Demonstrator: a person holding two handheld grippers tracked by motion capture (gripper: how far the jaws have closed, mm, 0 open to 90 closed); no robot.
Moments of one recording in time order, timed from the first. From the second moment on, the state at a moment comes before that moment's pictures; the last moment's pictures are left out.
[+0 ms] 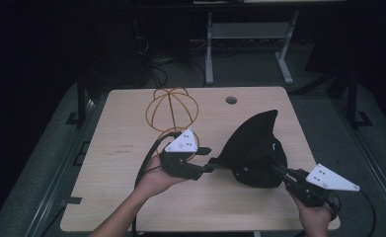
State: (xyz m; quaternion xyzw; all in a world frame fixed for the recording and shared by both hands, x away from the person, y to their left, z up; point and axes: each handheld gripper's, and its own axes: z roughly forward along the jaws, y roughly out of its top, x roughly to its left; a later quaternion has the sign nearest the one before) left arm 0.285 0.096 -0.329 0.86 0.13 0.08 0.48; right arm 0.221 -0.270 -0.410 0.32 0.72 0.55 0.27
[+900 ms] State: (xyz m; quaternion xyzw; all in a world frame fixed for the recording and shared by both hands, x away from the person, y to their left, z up) left arm 0.281 0.150 -0.377 0.87 0.18 0.10 0.45; right arm 0.243 -0.266 -0.352 0.32 0.71 0.57 0.26
